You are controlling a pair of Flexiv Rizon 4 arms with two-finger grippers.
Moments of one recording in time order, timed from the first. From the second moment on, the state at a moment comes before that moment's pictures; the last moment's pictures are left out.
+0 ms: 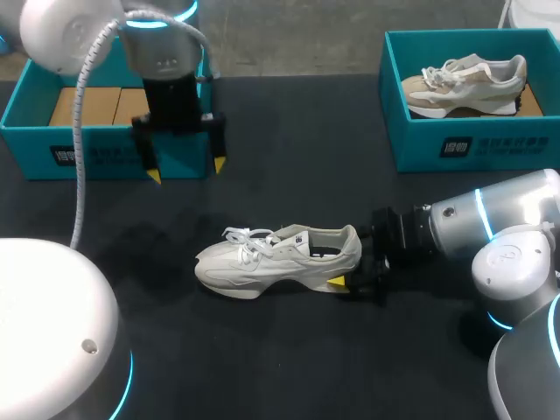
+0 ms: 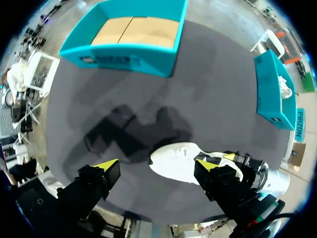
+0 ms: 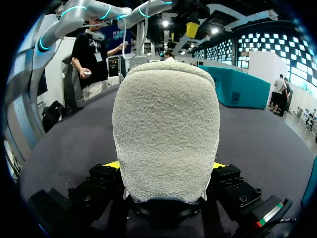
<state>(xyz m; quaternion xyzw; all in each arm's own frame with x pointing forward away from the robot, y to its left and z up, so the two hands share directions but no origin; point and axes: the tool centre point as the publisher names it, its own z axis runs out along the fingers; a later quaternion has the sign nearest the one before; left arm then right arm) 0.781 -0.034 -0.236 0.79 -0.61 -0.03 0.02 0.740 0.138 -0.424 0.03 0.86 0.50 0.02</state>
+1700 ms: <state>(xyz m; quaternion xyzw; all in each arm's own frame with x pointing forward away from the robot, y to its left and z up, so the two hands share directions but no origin) 0.731 -0.172 -0.307 0.65 -0.76 -0.09 0.00 0.740 0.138 -0.424 0.03 0.86 0.50 0.02</state>
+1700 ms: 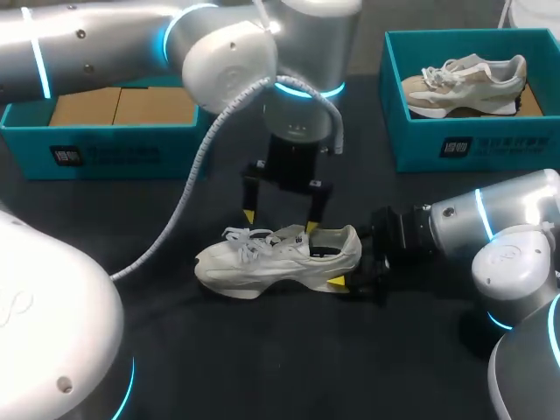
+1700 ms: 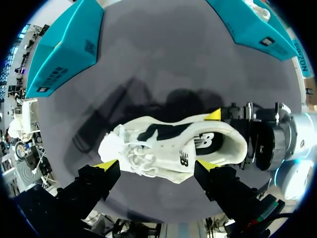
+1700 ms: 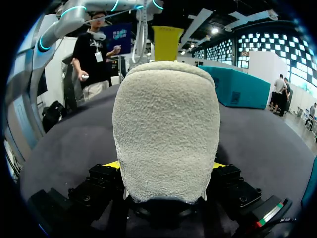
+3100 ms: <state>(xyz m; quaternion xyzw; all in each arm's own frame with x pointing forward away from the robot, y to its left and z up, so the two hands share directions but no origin) 0.731 -0.183 -0.362 0.66 -0.74 -0.13 -0.05 0.740 0.138 -0.424 0.03 0.86 0.50 0.02</state>
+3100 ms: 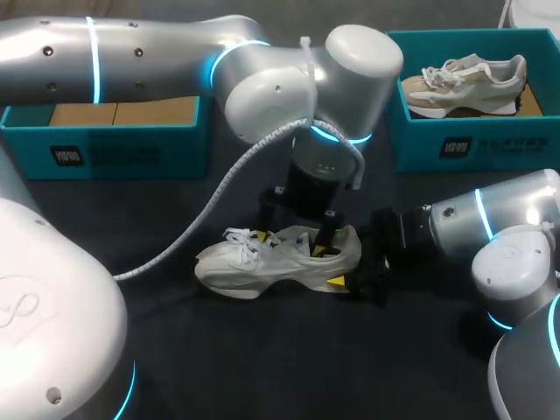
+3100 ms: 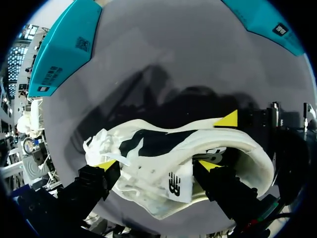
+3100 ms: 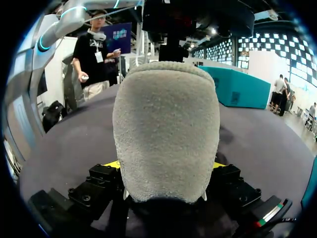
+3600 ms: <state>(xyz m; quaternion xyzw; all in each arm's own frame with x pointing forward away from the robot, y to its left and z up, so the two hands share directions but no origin) 0.727 -0.164 -0.344 0.68 -0.72 -0.15 -0.09 0.740 0.138 -0.424 0.03 0.86 0.50 0.02</state>
